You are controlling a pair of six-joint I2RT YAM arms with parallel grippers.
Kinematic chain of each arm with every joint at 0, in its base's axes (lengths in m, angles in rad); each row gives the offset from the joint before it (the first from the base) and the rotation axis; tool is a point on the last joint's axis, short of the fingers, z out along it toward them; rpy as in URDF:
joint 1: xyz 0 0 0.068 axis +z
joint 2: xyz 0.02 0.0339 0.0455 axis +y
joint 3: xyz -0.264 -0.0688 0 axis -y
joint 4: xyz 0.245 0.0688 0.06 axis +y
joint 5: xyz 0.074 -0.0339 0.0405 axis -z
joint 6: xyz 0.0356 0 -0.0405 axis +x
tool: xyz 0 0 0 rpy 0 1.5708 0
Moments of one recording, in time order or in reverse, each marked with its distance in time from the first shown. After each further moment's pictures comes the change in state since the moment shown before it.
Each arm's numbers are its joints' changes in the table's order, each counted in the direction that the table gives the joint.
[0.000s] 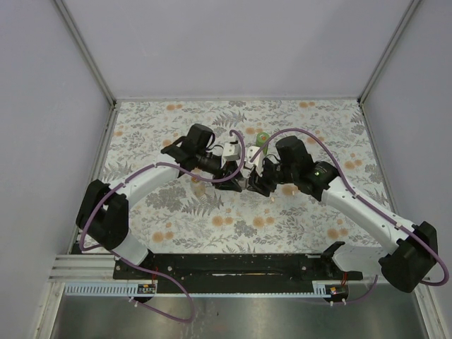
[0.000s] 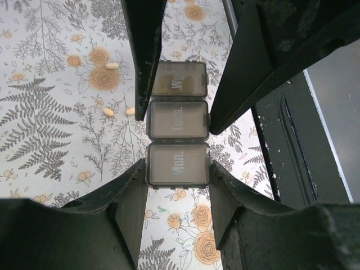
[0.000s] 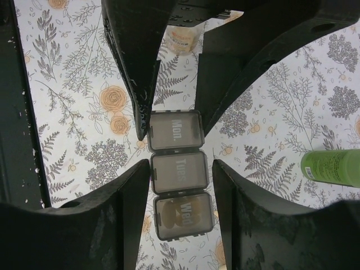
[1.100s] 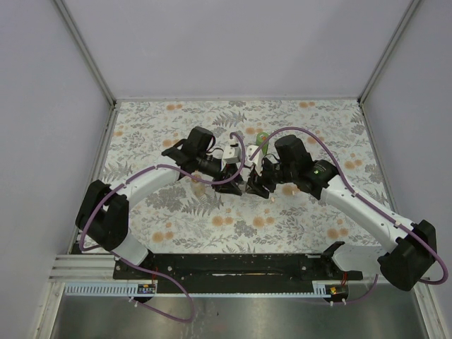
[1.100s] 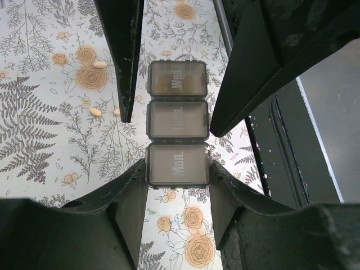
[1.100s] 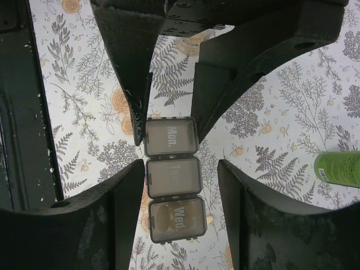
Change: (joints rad) left arm -0.006 -0.006 -0.042 -0.022 0.012 -0.013; right arm 0.001 0.018 0.022 0.031 -0.030 0.032
